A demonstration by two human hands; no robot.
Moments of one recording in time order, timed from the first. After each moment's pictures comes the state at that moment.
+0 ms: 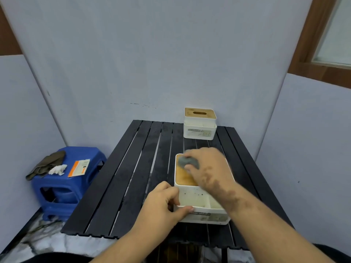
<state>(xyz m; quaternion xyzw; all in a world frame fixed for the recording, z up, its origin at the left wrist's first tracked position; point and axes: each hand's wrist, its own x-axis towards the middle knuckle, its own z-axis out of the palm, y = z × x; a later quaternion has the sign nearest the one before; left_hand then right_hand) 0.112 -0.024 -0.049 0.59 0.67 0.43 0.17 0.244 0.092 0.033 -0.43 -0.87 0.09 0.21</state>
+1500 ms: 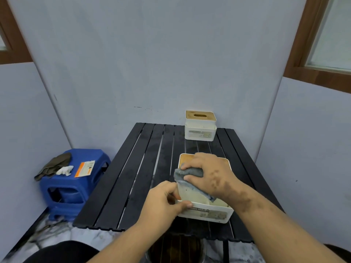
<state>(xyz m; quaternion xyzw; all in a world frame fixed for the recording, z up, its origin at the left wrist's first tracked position) 0.115 -0.032 -0.043 0.55 0.66 0.47 0.21 0.258 0.078 0.031 -0.34 -0.91 0.14 0.19</state>
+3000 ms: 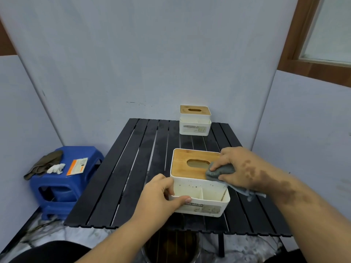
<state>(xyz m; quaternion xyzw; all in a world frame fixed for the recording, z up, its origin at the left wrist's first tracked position) 0.112 -0.027 -0.047 0.57 0.68 0.43 0.17 0.328 0.085 0.070 -0.40 -0.91 0.12 0.01</state>
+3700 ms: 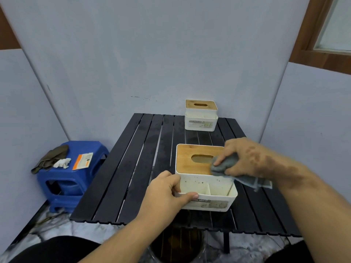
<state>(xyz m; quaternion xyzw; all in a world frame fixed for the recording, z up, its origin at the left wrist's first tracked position) 0.115 -0.026 -0.045 0.57 0.69 0.42 0.13 0.315 0.098 0.078 -0.40 -0.89 0.22 0.02</state>
